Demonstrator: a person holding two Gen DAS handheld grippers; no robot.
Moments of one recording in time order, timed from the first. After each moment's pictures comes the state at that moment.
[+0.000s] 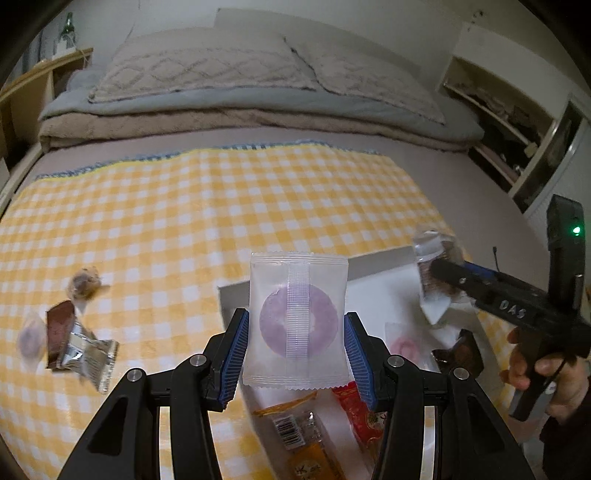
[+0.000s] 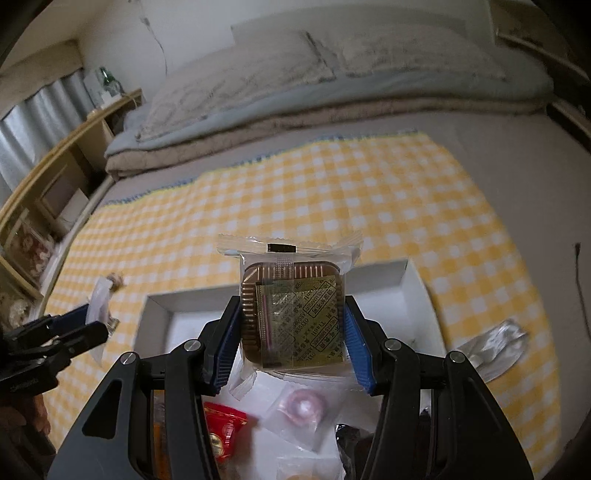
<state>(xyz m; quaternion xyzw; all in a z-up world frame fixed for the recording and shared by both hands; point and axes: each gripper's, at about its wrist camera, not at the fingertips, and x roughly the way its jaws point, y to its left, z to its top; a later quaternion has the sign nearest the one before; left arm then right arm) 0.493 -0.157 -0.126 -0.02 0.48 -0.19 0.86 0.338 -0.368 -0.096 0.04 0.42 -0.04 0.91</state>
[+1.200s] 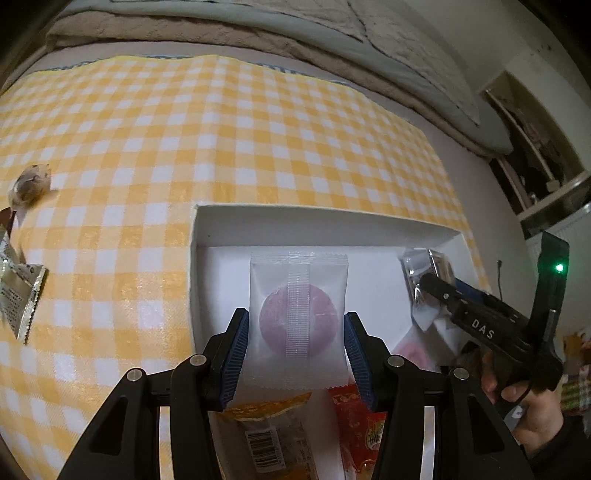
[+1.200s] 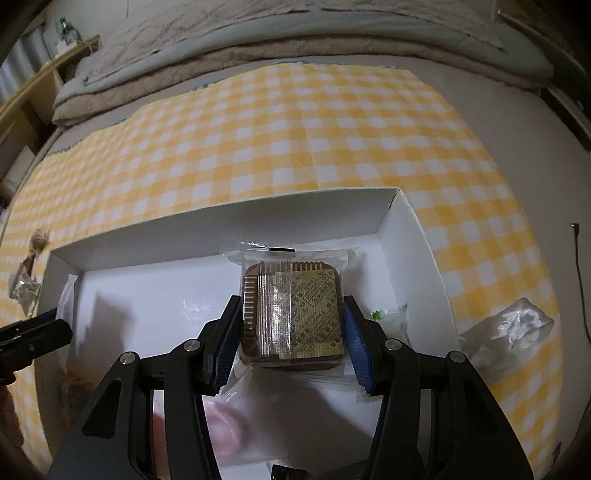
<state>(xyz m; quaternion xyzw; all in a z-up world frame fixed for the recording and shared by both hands) 0.557 -0.157 -0.217 -0.14 0.56 -0.16 0.80 0.369 -0.404 -0.168 0.00 0.51 -0.10 0.86</state>
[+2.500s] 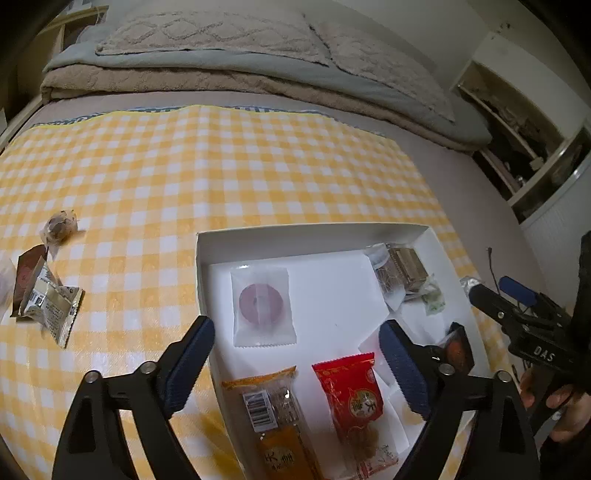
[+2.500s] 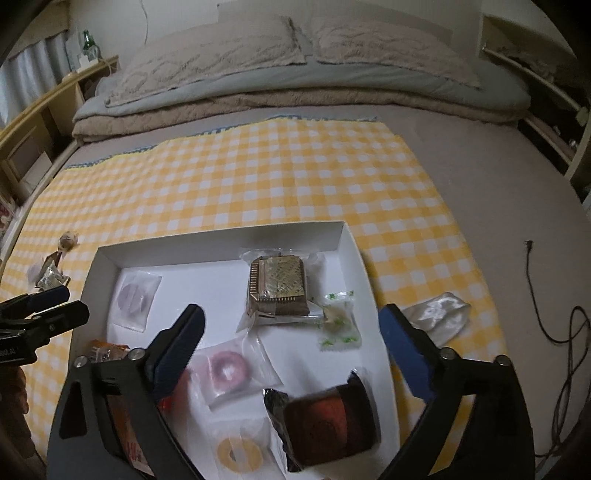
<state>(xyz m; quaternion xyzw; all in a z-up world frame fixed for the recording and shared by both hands) 0.491 -0.159 -0.157 -0.08 0.51 -0.18 0.84 0.300 -0.377 -0.092 -0.04 0.44 -0.11 0.89</state>
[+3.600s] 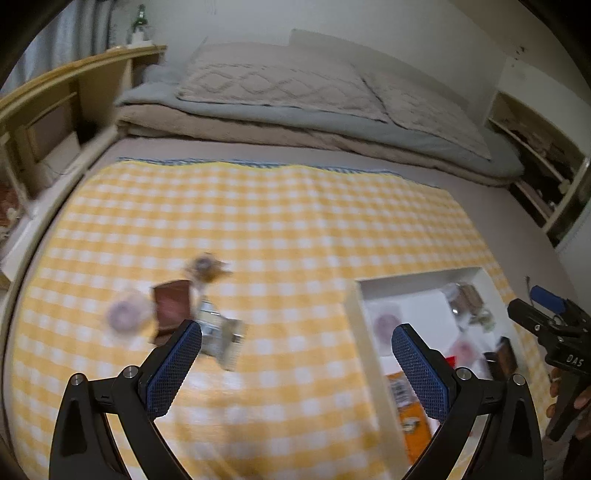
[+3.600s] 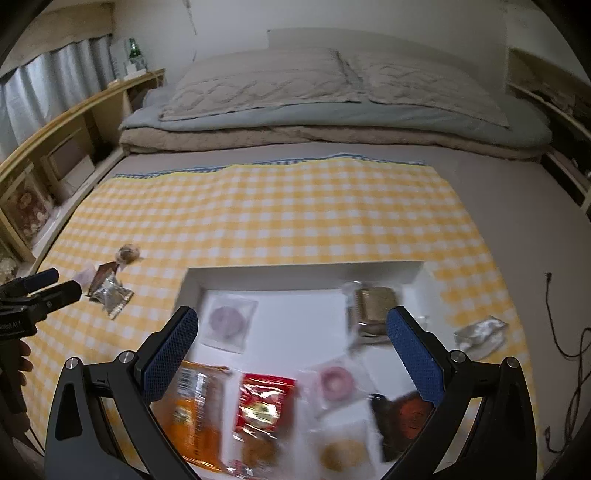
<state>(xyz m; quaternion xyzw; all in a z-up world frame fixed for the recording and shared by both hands) 0.441 -0.014 -0.083 -0.04 0.44 -0.10 0.89 0.302 -0.268 -0.072 -0.05 0.40 -0.05 0.91</state>
